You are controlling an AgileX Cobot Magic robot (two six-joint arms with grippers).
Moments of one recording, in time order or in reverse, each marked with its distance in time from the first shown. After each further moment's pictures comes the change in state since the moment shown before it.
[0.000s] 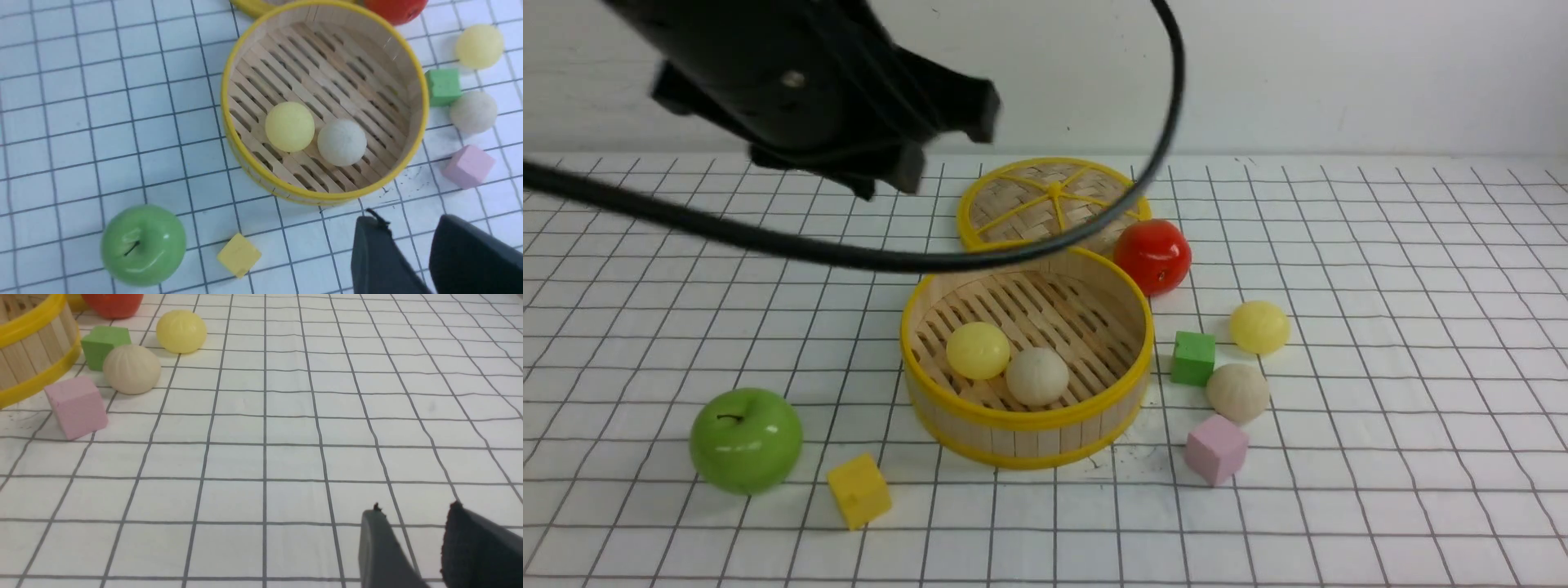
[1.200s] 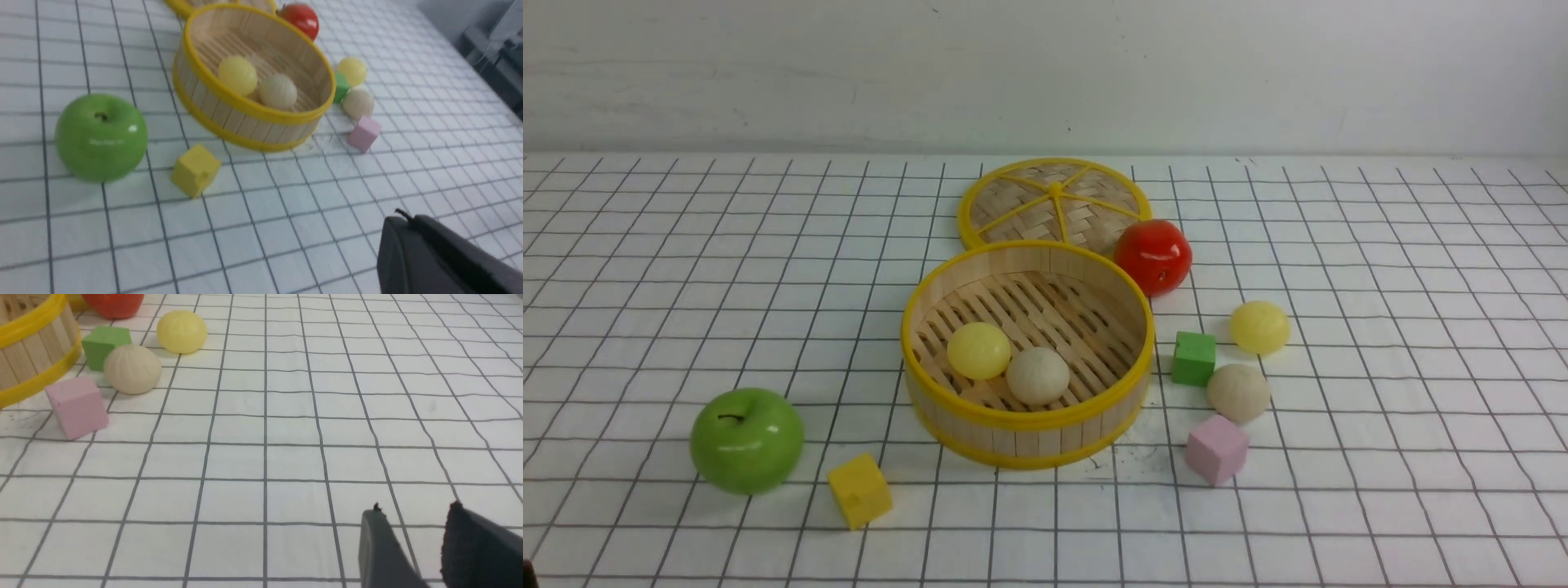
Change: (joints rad) right arm 0.000 0.000 0.000 0.000 0.000 0.000; left arm 0.000 -1.179 1.105 -0.133 -0.462 -0.058
